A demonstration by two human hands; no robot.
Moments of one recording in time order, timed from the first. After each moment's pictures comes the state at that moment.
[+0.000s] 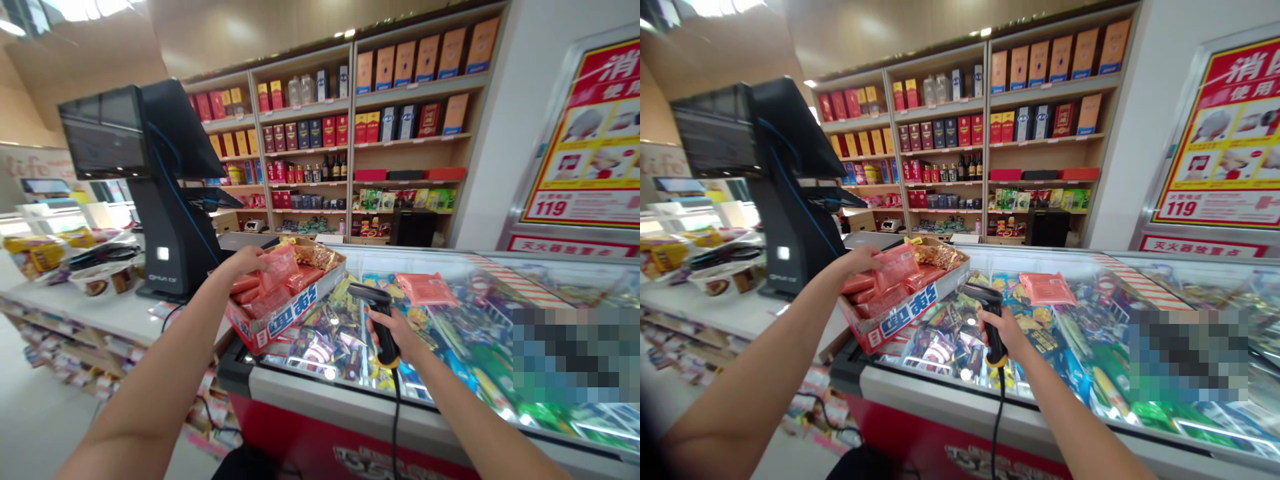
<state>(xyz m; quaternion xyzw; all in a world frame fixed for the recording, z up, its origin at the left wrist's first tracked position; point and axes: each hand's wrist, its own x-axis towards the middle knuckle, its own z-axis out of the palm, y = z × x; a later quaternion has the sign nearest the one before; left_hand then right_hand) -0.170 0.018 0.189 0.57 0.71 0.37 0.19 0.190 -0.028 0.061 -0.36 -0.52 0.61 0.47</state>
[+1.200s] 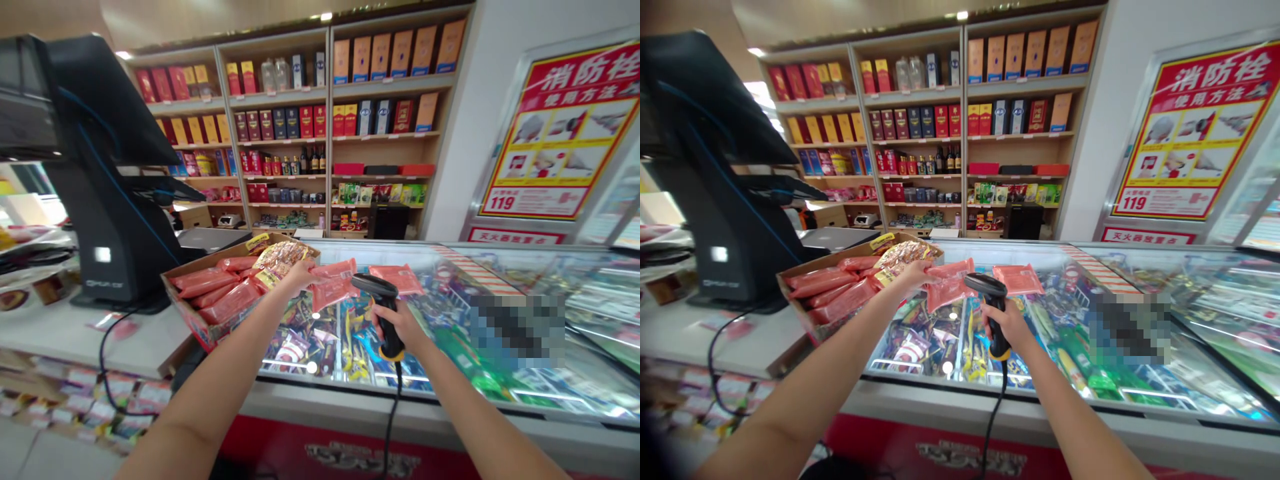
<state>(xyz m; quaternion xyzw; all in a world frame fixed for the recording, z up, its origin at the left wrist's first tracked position) 0.011 0.052 0.120 0.61 0.58 0.37 0.39 0.255 -0.031 0.066 -0.39 -0.57 0.52 0.50</state>
